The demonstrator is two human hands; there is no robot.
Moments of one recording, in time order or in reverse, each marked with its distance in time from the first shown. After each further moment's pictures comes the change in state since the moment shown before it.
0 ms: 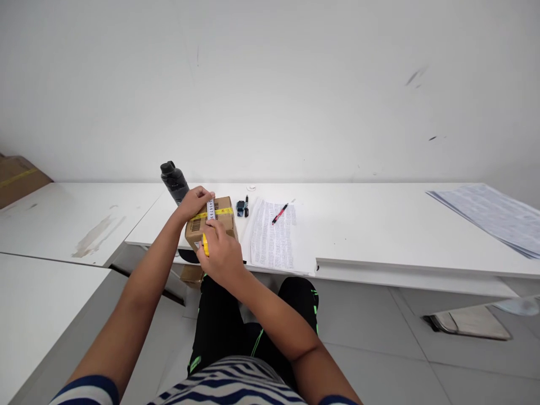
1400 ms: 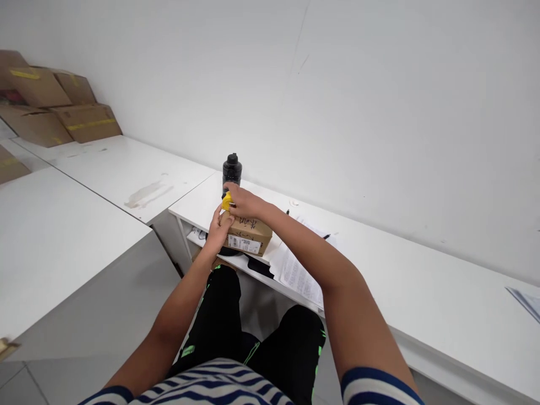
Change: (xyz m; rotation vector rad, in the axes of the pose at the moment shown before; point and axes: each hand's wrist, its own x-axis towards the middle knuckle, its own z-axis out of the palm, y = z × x) left_hand -0.128 -0.048 0.034 -0.682 0.552 -0.260; right_hand 0.152 0.027 0.084 0.138 -0.866 -0.398
